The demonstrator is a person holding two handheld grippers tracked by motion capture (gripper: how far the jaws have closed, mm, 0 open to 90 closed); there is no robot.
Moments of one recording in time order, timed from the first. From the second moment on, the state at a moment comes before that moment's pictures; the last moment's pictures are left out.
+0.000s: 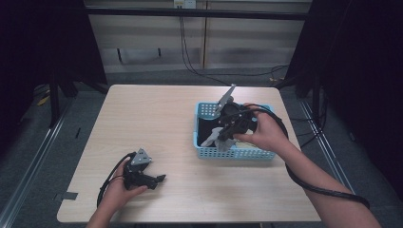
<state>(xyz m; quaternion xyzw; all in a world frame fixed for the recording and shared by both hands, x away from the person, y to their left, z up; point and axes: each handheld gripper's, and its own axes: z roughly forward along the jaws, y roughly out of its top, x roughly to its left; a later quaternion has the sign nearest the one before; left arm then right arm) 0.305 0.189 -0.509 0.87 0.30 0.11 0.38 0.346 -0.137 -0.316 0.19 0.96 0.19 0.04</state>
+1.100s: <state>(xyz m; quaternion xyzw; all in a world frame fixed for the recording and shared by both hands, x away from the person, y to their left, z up) 0.306 0.189 -0.509 0.87 0.29 0.11 0.37 0.326 -0.091 -0.376 0.13 0.98 0.17 0.00</state>
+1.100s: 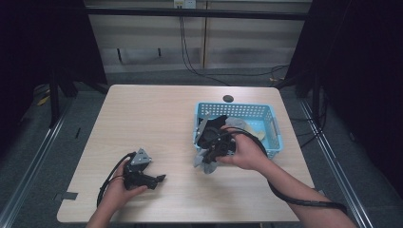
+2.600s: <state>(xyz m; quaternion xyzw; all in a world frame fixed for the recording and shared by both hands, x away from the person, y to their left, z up) 0.306 0.189 -0.509 0.87 0.29 0.12 0.37 0.349 -0.135 -0.364 0.21 0.96 0.17 0.01</state>
